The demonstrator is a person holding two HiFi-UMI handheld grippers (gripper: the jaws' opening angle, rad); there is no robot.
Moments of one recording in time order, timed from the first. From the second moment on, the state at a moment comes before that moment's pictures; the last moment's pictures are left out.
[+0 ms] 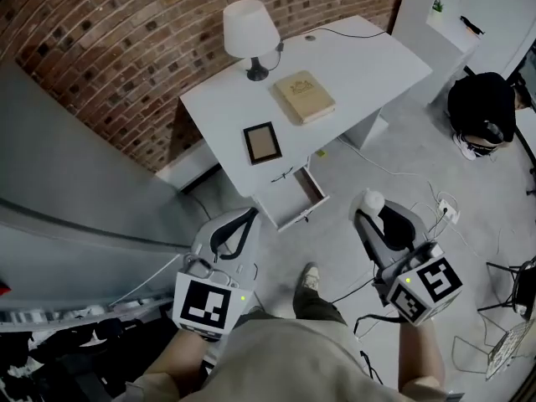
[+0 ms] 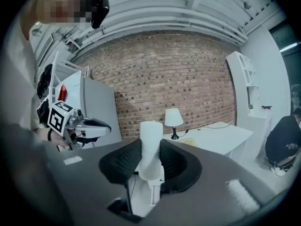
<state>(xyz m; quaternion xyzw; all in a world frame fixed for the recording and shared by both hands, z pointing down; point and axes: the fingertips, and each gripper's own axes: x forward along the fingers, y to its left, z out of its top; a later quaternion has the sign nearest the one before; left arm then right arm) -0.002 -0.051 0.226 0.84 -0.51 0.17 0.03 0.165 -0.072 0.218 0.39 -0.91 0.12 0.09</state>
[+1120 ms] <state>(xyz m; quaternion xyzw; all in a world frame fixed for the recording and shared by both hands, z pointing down) 0.015 -0.180 0.504 0.81 -0.47 0.29 0.17 0.112 -0.238 0.564 0.28 -0.87 0.31 0.26</state>
